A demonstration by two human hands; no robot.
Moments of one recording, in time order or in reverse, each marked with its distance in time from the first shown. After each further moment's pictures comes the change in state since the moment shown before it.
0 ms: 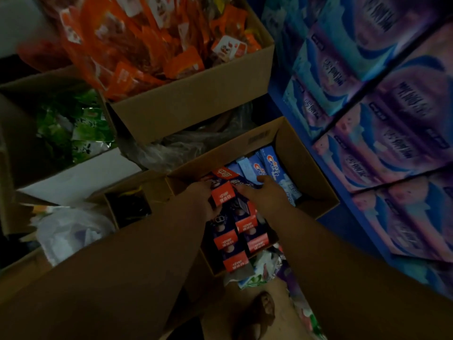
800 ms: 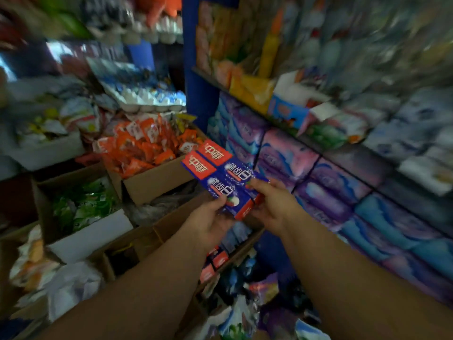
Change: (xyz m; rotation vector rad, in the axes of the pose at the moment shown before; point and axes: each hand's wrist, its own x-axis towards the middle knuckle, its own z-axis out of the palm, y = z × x) left_hand -0.242 -0.063 0.003 -0.186 -0.842 0.299; right_hand -0.254 -0.057 -0.118 1.000 0.095 -0.304
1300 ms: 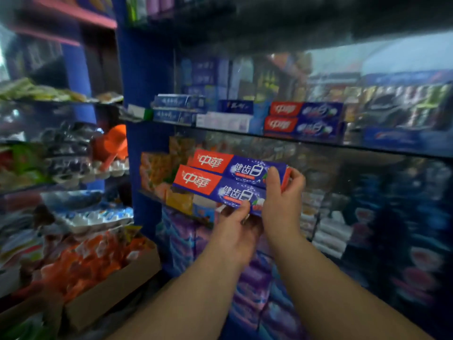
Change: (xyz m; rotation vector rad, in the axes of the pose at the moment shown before) left_hand -0.170 -0.055 0.272 -0.009 -0.583 0.140; right_hand -0.206 -0.200 -0.051 -0.153 0.503 -1.140
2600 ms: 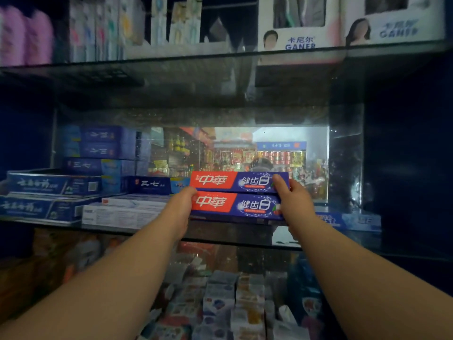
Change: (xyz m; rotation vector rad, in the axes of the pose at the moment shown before) left_hand 0.271 0.089 0.153 0.786 -0.144 0.102; right_hand 0.269 -0.054 -0.048 -0.376 0.143 0.020
